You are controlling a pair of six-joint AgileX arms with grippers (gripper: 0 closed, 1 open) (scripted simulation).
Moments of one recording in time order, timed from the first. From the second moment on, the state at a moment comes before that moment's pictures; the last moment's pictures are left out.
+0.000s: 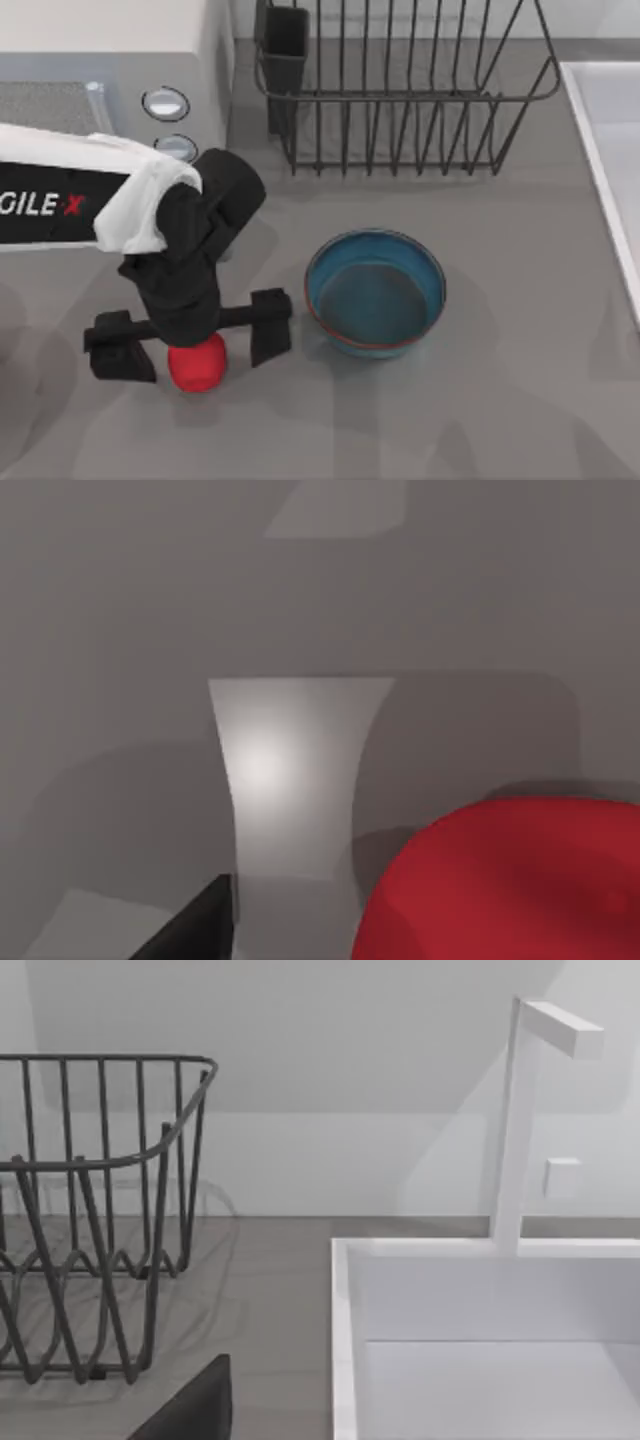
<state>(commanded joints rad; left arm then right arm) -0.54 1.87 1.03 -0.73 0.01 -0.68 0.00 0.00 0.00 0.00 0.00 0.00</state>
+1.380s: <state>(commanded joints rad) -0.55 1.88 1.02 -0.71 0.01 -0.68 0.00 0.00 0.00 0.00 0.00 0.00</state>
